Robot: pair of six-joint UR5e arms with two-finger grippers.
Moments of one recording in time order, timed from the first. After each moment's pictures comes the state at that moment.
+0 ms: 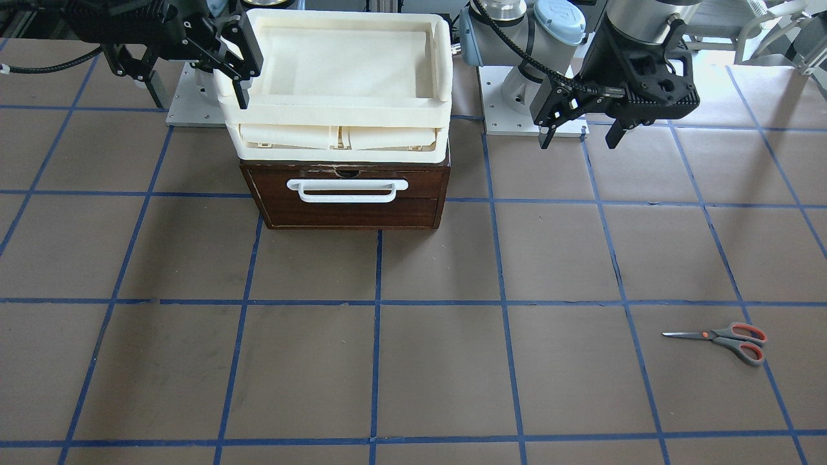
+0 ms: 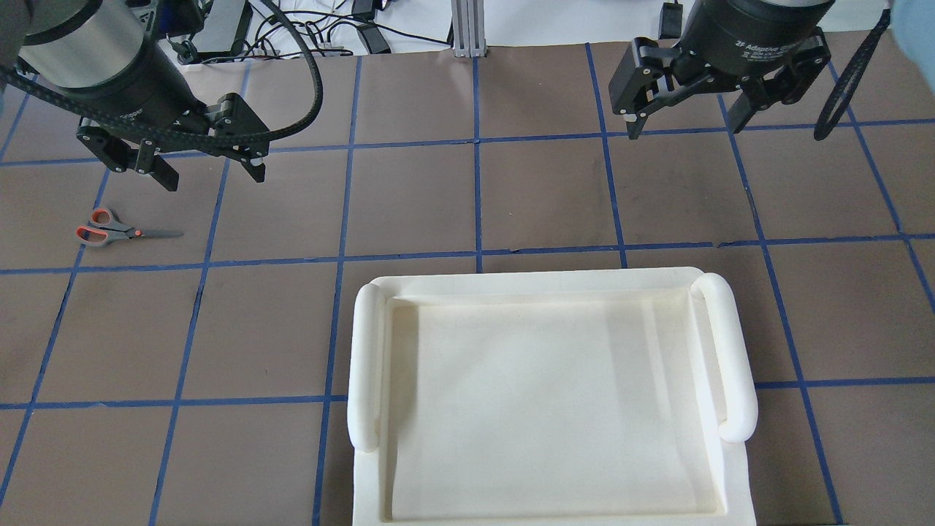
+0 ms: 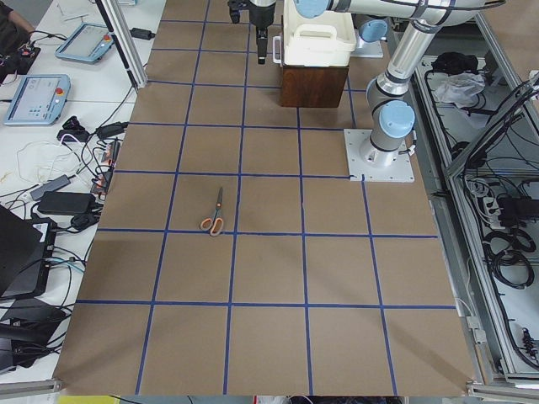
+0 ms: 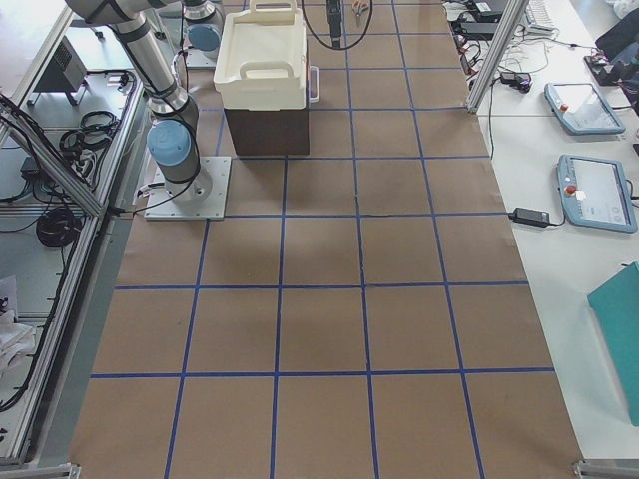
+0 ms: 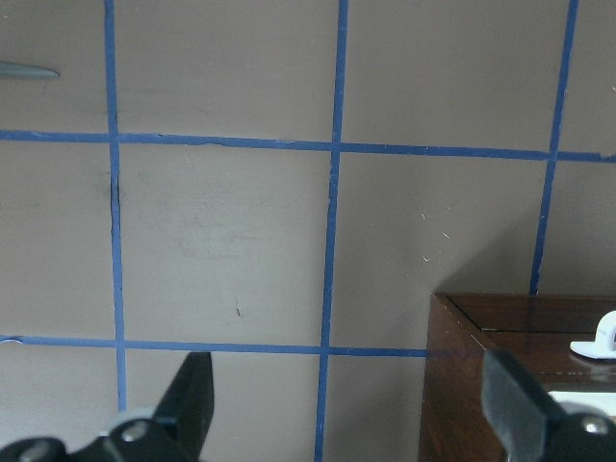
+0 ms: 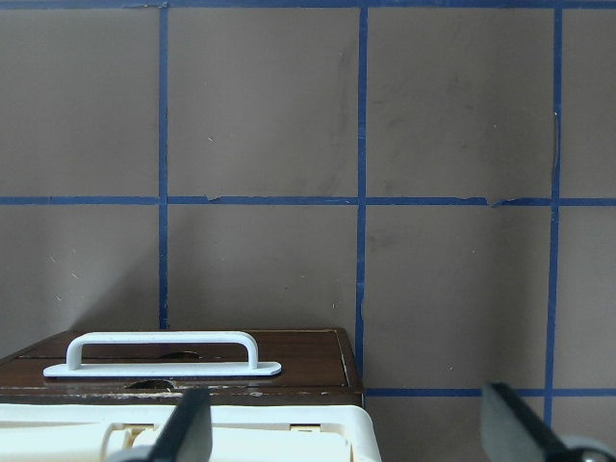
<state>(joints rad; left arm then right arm) -1.53 -1.50 -1.56 -1.62 1.55 -0.01 1.66 -1.64 1.45 -1.49 -1.57 0.07</state>
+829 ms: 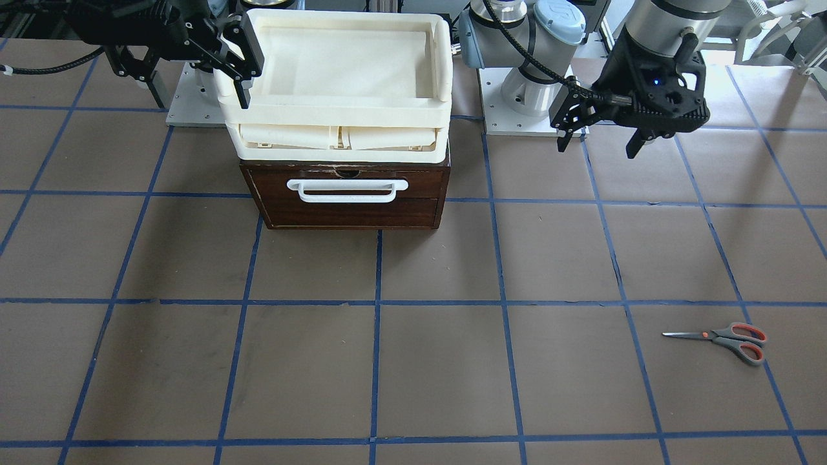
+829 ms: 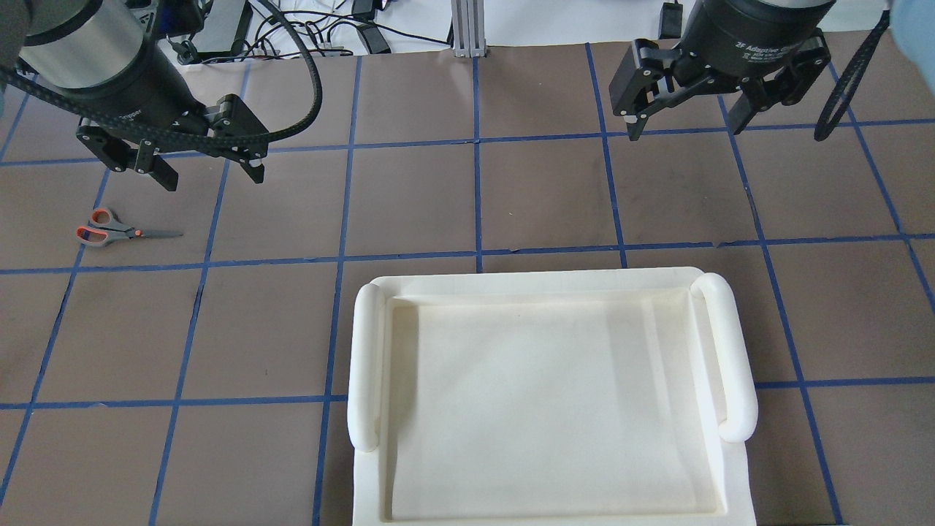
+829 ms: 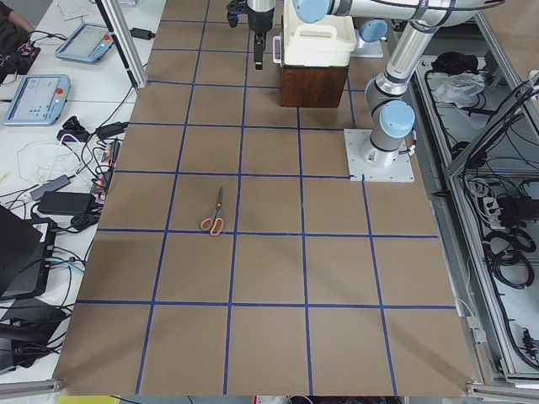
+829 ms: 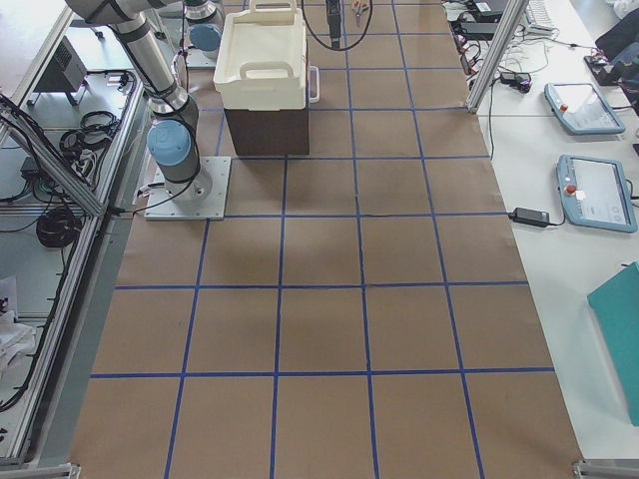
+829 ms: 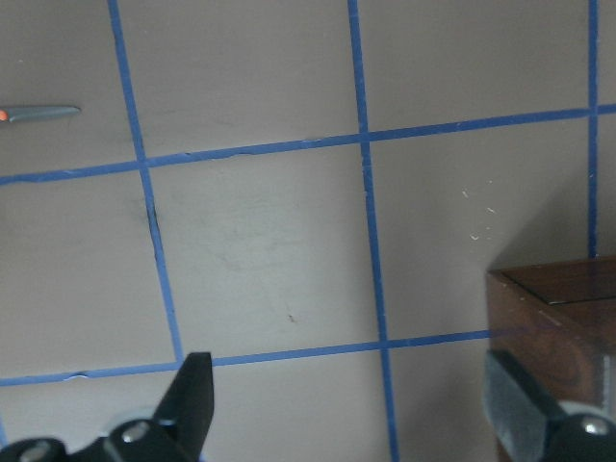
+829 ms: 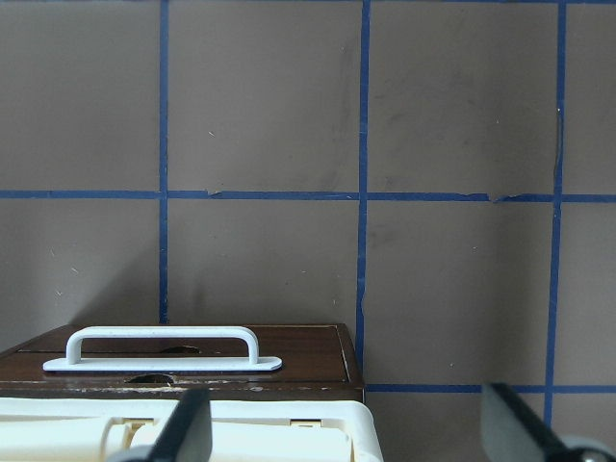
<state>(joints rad) -1.45 -1.50 -1.59 -1.61 1.60 0.26 1.66 -1.64 1.45 -1.48 -1.57 0.07</state>
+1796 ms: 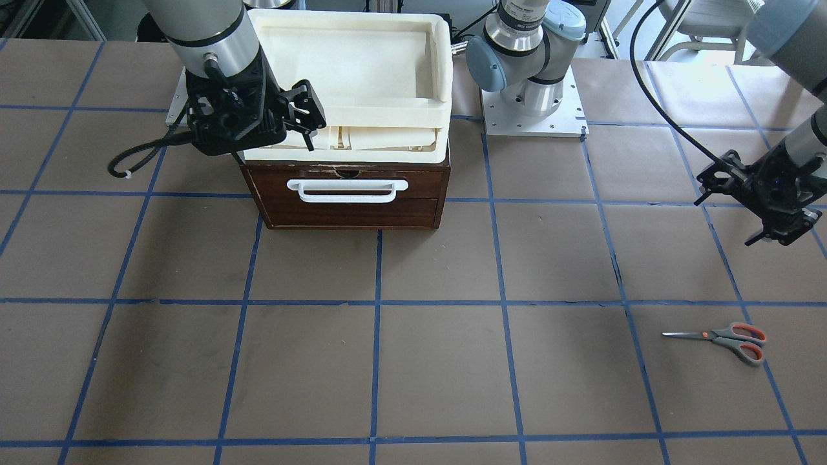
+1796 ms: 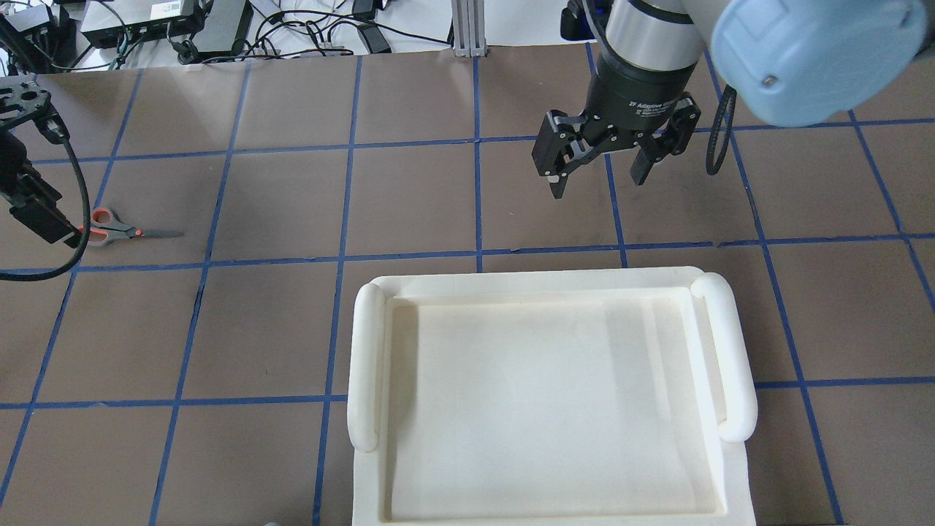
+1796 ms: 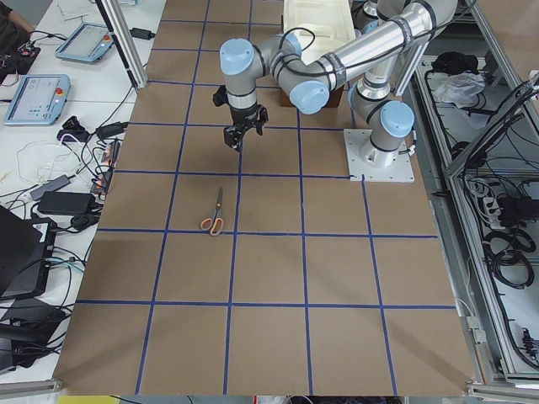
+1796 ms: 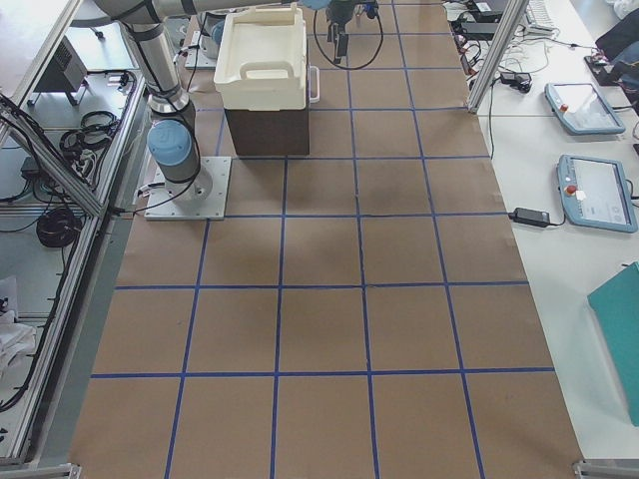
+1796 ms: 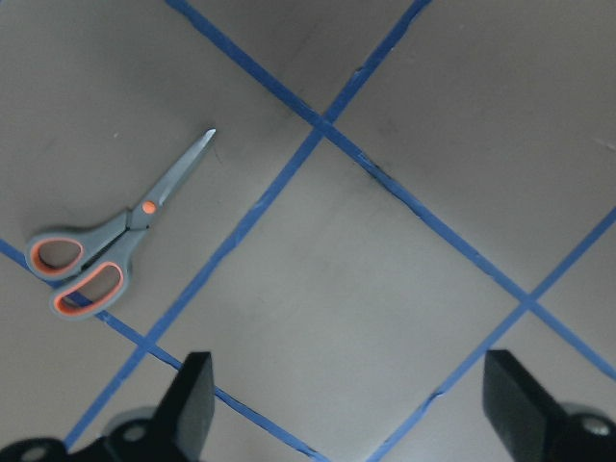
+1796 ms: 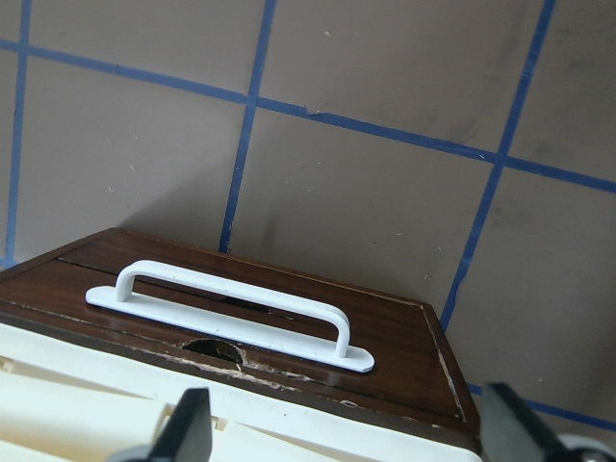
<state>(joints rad) -1.02 -1.72 -1.68 -1.35 1.63 1.47 1.75 -1.48 1.48 -1.47 -1.47 -0.10</state>
